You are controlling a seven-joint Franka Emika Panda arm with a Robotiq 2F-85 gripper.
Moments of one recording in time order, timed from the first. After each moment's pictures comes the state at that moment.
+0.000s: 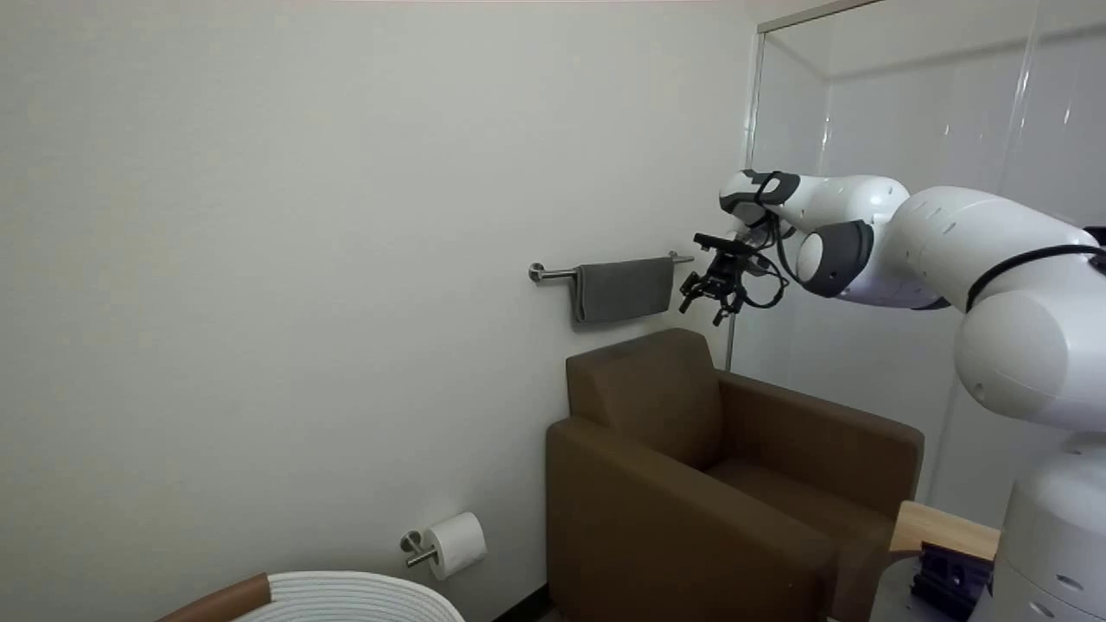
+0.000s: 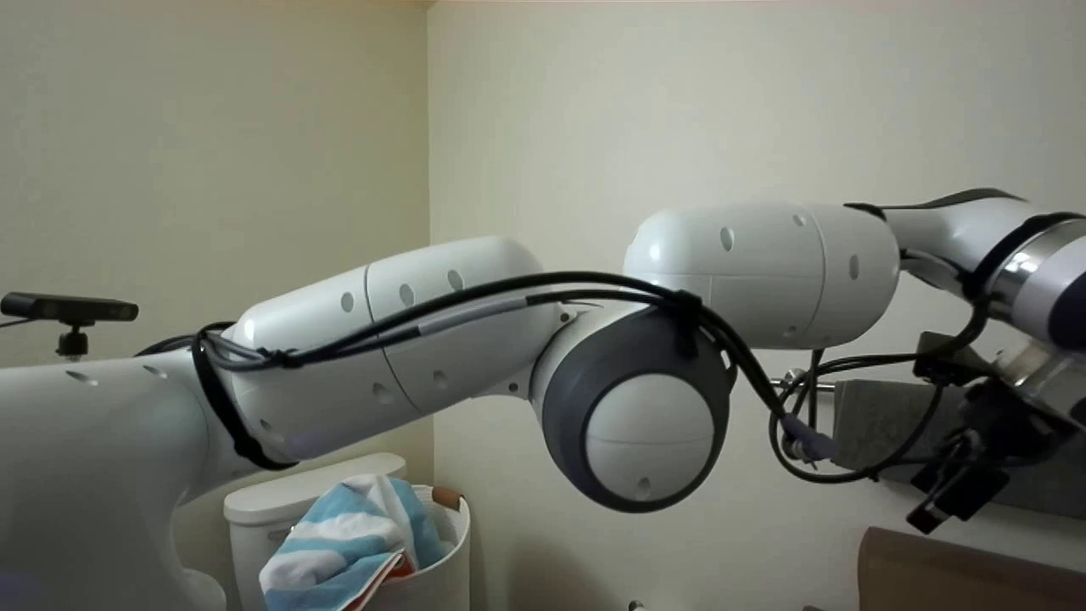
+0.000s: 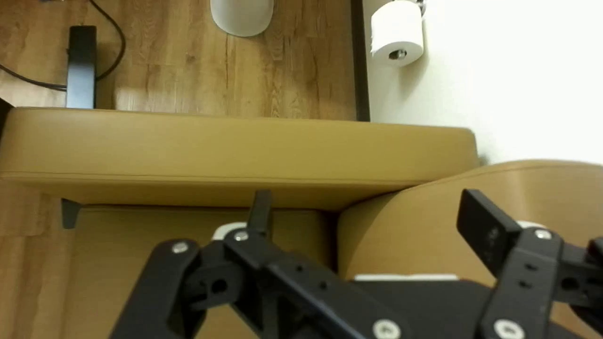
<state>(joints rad) -0.93 1.24 0.15 -0.37 0.41 1.31 0.88</state>
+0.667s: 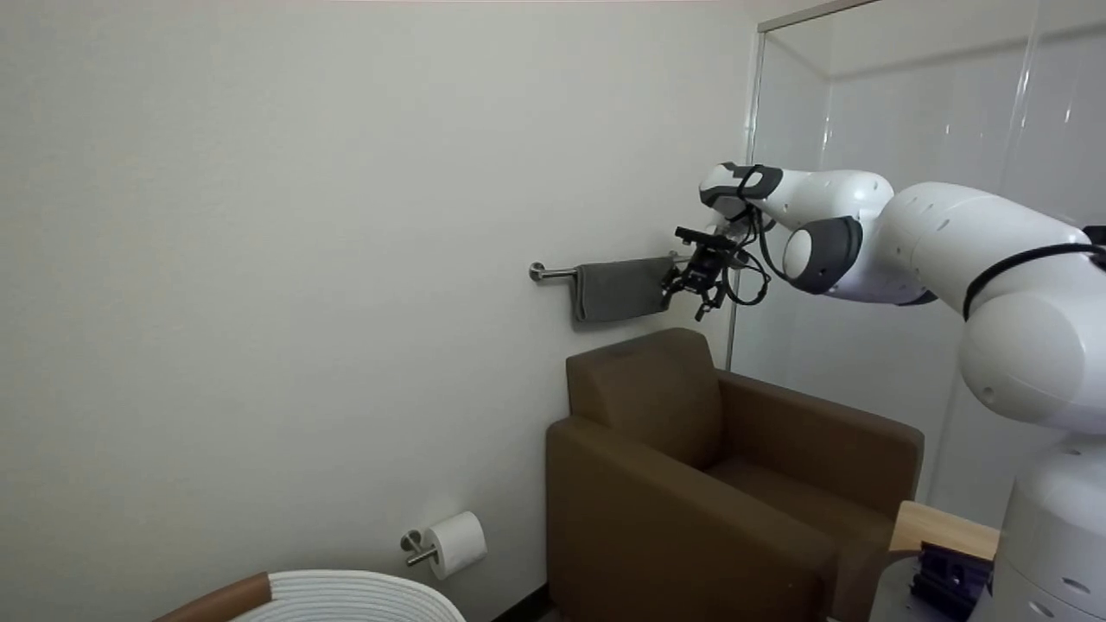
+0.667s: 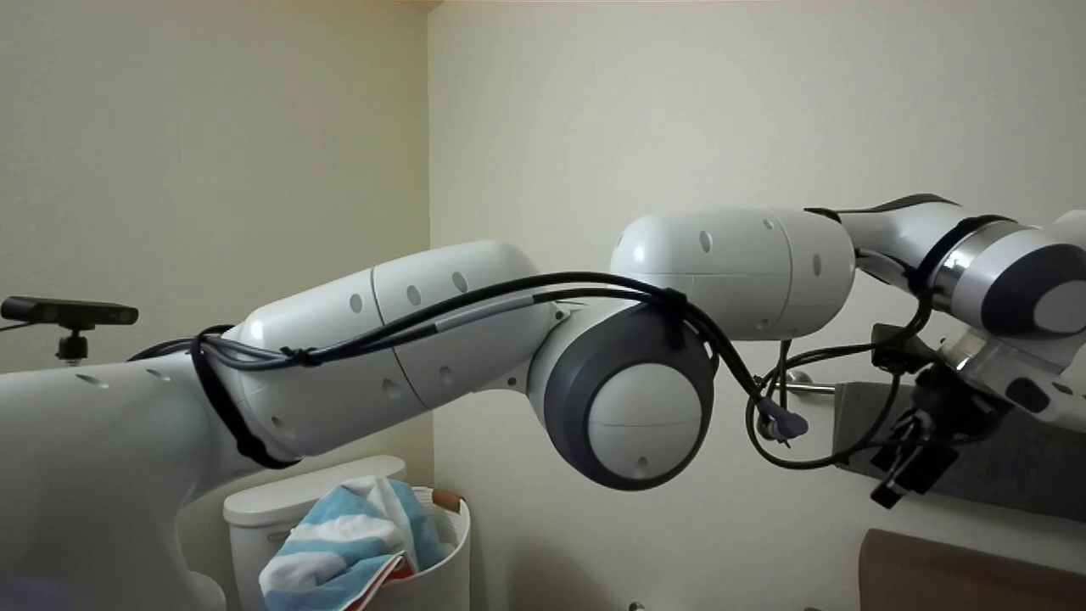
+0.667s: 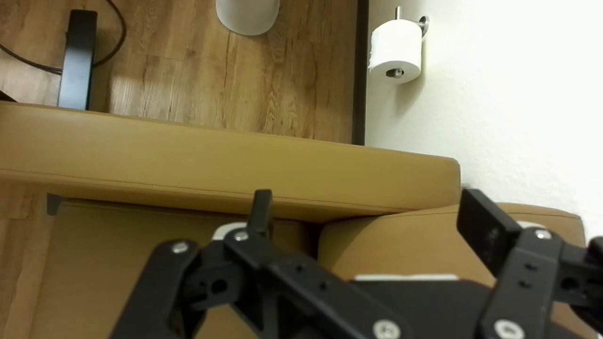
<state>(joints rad) -0.86 1.23 0.14 -0.37 0.41 1.31 0.85</state>
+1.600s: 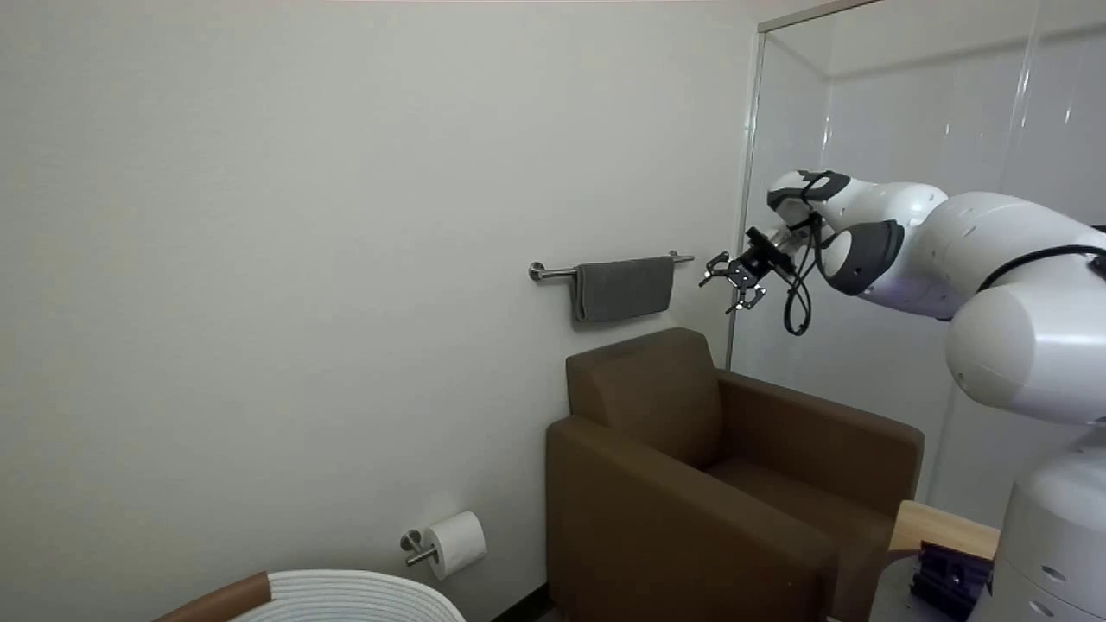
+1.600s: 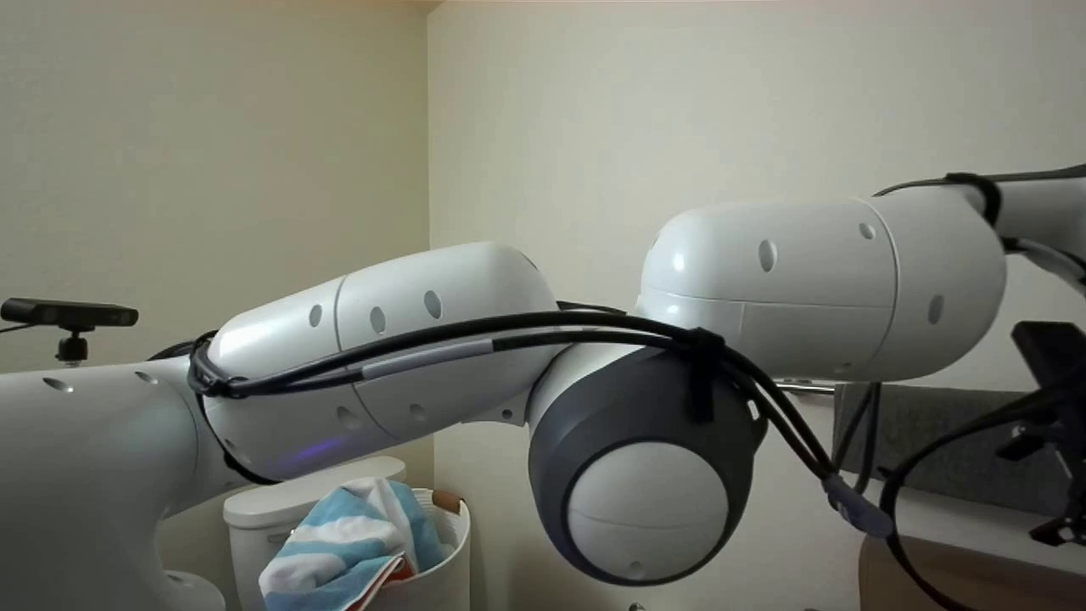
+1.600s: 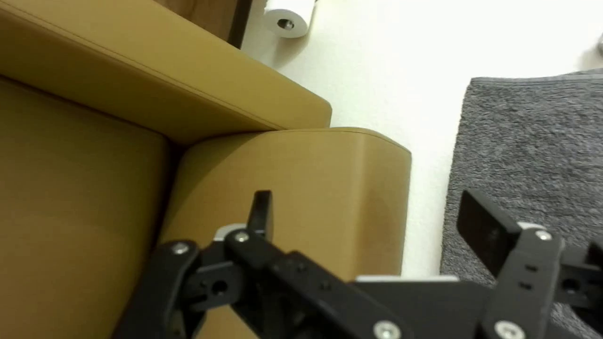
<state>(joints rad) -1.09 1.27 0.27 -0.37 0.55 1.50 0.34</state>
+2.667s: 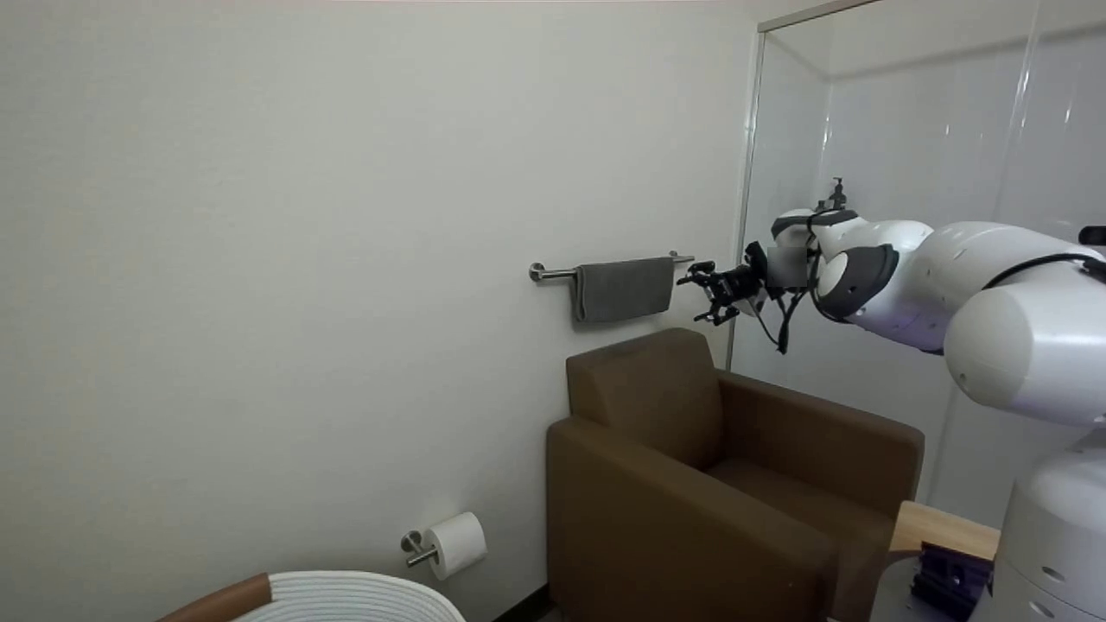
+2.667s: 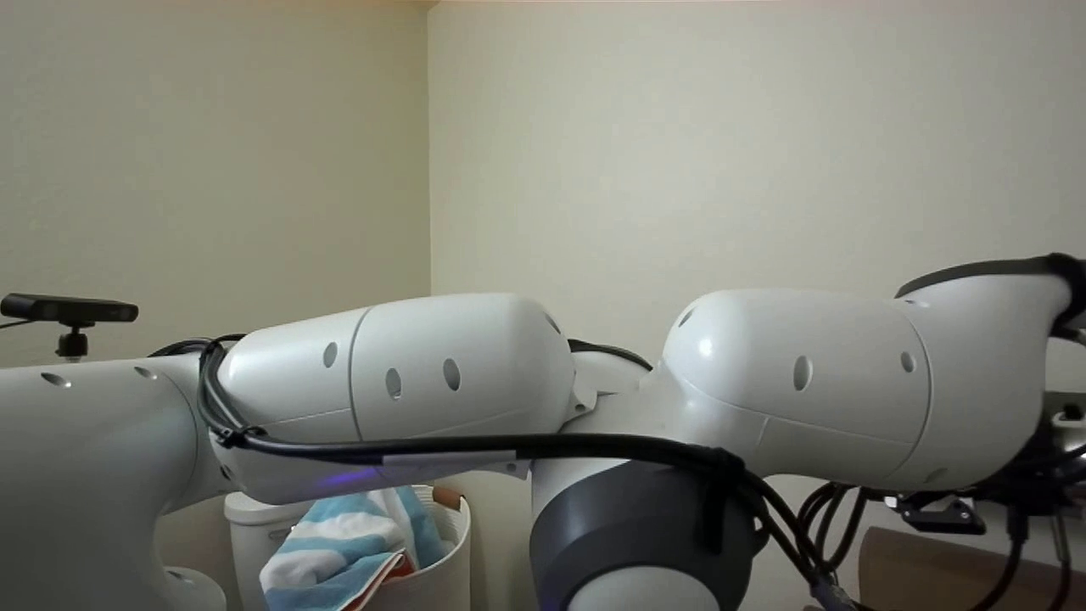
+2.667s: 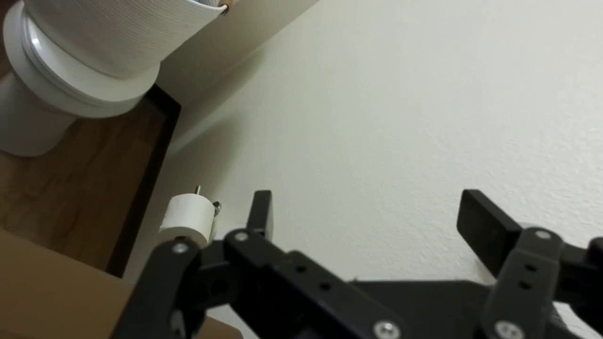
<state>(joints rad) -1.09 1.41 0.38 -0.38 0.87 1.16 0.33</state>
